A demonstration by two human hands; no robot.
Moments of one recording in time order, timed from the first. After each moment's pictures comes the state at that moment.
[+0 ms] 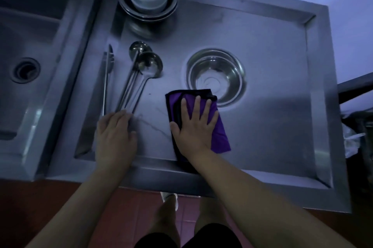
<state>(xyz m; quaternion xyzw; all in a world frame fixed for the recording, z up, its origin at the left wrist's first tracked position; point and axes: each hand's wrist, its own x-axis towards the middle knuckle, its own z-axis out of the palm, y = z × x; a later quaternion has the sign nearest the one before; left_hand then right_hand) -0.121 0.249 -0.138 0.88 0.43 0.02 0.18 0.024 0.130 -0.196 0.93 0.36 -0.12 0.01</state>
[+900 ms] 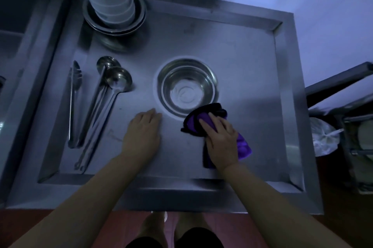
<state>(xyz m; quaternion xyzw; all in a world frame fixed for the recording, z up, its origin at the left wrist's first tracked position) -0.004 0.209 -0.146 0.94 0.25 -0.09 0.19 0.122 0.018 -0.173 0.91 0.39 -0.03 -0.15</state>
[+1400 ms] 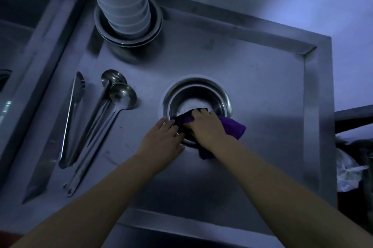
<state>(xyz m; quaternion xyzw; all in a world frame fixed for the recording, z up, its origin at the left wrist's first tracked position) 0.067 0.230 -0.173 0.98 0.10 -0.14 0.08 0.216 0.148 -0.193 0.77 0.60 -0.18 0.10</state>
